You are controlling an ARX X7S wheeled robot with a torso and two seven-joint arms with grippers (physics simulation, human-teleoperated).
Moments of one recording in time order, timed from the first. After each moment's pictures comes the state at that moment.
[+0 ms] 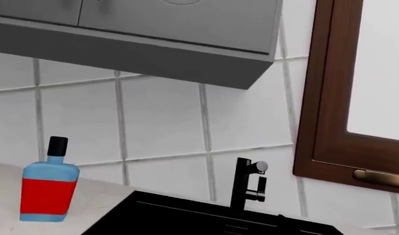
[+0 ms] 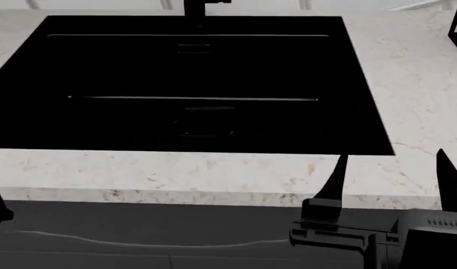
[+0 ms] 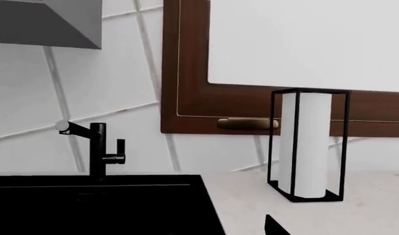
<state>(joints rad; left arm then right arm) -0.16 -0.32 -0.11 0.87 -0.56 -0.57 -0.40 0.21 0.31 0.05 -0.82 0.33 0.72 0.31</state>
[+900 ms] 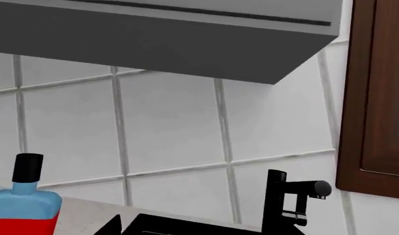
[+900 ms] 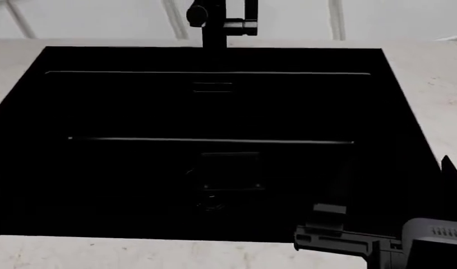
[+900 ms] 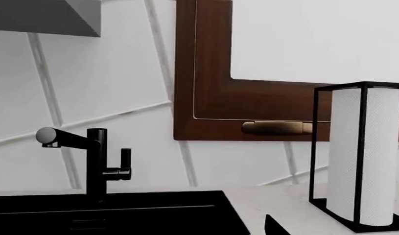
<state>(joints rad) -0.17 -0.35 -0.08 0.87 -0.55 -0.56 -0.43 0.17 0.32 0.05 -0.80 0.32 0.65 0.32</state>
